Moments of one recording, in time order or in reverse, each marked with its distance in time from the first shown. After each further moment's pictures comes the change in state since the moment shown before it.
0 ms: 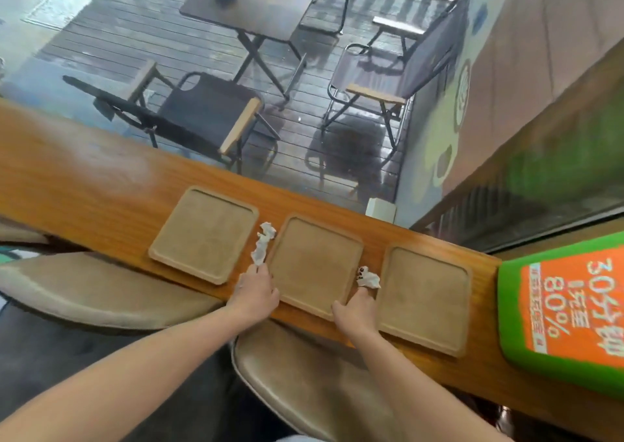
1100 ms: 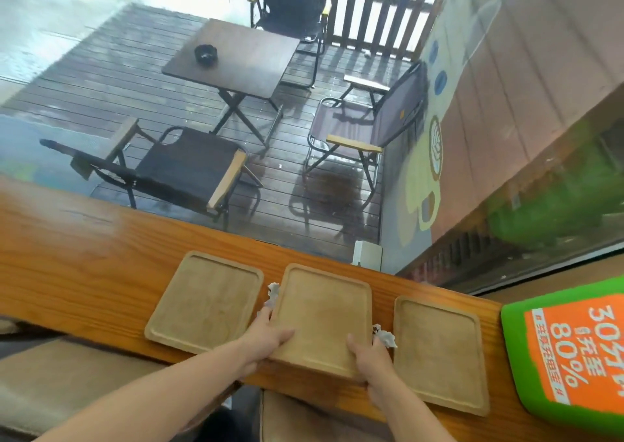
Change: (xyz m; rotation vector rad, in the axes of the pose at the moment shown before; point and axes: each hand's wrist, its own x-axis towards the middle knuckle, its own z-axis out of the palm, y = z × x) left_hand 0.058 -0.023 -0.045 -0.840 -0.392 -0.149; right_hand 0.006 -0.040 0.002 0.651 -0.038 0.195
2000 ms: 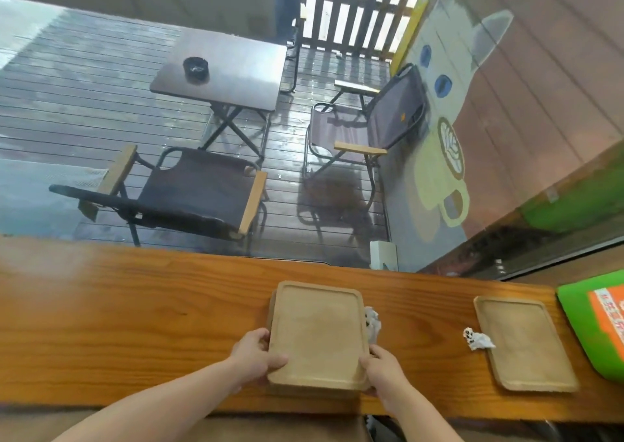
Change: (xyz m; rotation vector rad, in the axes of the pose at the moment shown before) left_hand 0.031 -0.001 -0.275 0.361 -0.089 -0.042; right_hand -0.034 -0.035 0.231 0.027 0.083 0.145
